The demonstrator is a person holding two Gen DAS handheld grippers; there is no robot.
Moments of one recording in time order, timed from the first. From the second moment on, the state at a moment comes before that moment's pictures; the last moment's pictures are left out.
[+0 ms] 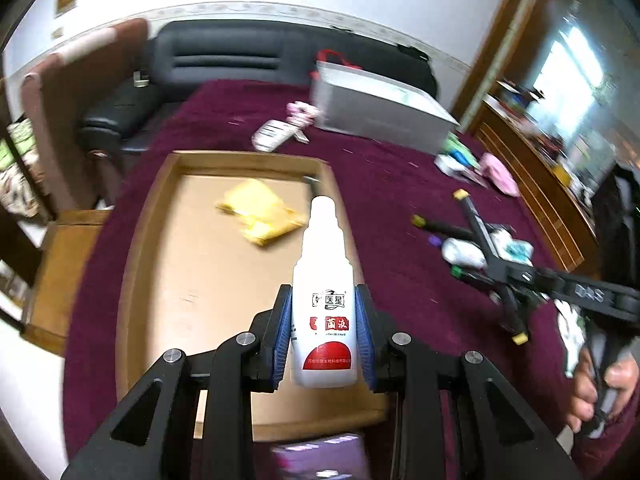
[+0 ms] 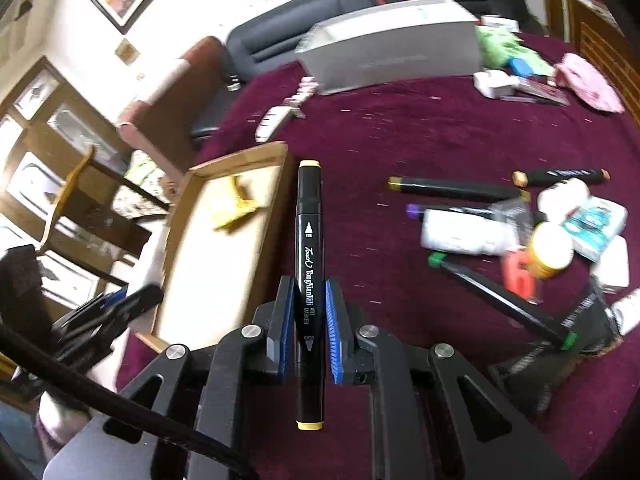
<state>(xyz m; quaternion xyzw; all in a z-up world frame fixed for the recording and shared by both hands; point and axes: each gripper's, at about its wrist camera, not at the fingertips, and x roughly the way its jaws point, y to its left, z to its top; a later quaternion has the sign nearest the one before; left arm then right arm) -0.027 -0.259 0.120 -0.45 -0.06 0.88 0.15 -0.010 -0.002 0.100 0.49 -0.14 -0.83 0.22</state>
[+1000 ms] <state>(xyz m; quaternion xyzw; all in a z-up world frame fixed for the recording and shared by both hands) -0.161 -0.332 0.023 -0.50 -0.10 0.86 0.07 -0.135 -0.149 0.034 0.57 -0.11 -0.79 0.17</state>
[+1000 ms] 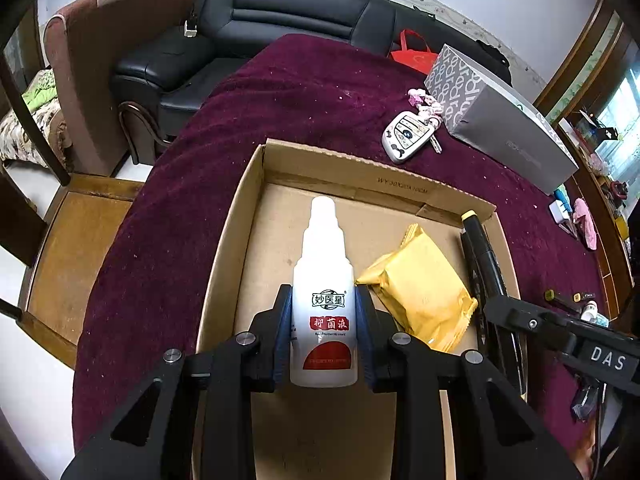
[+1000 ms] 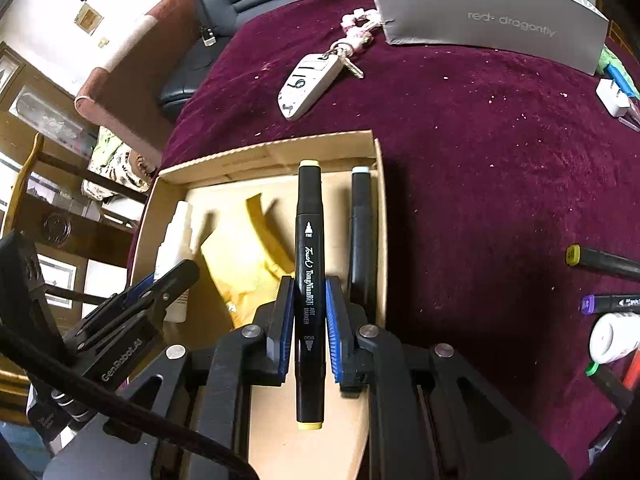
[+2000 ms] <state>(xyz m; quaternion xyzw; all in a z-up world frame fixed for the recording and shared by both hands) -0.122 -0.328 0.066 -0.44 -0.14 0.88 0.05 -0.119 -0.124 0.052 0.53 -0.14 -0.82 0.17</state>
